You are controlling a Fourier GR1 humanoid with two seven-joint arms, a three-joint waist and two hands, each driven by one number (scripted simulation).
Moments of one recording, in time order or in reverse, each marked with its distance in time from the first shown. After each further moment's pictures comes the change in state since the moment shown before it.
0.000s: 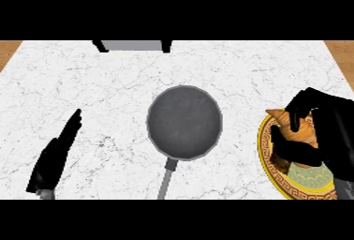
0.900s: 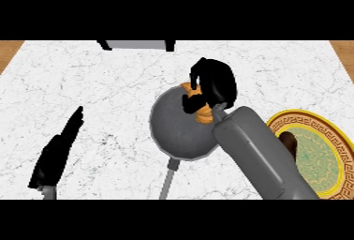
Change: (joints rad) left arm -0.025 -0.017 0.016 0.017 -0.011 -0.024 -0.010; right arm -0.471 0.553 0.023 0.853 0.015 -0.166 -0.157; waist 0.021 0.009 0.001
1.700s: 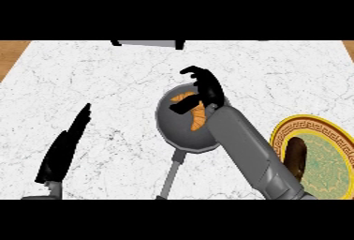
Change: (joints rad) left arm -0.031 -0.013 -0.023 0.005 -0.015 -0.022 0.005; right arm -0.087 0.063 -0.037 0.421 -0.508 -0.211 -0.219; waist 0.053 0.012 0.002
